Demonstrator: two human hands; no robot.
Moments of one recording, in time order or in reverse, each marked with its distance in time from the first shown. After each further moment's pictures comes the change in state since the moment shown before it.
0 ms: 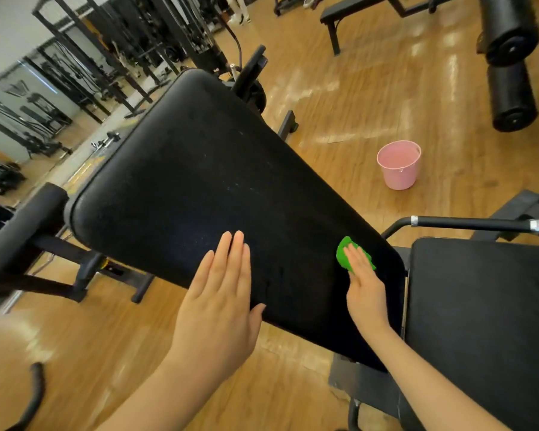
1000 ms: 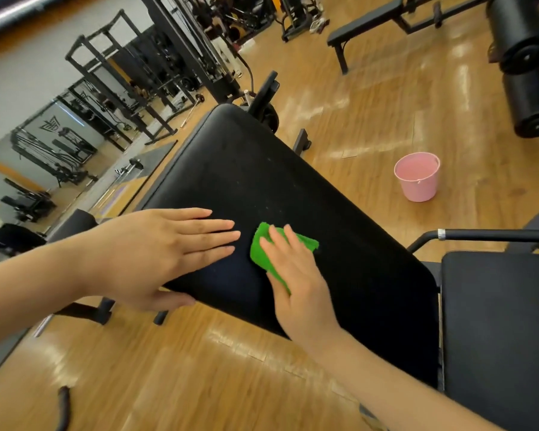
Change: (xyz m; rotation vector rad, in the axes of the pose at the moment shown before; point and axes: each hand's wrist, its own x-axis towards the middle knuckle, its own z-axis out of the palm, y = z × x) left_hand 0.061 -0.159 -0.082 0.228 0.004 0.871; right_hand -0.027 -0.155 0.057 -0.012 -0.030 -0.611
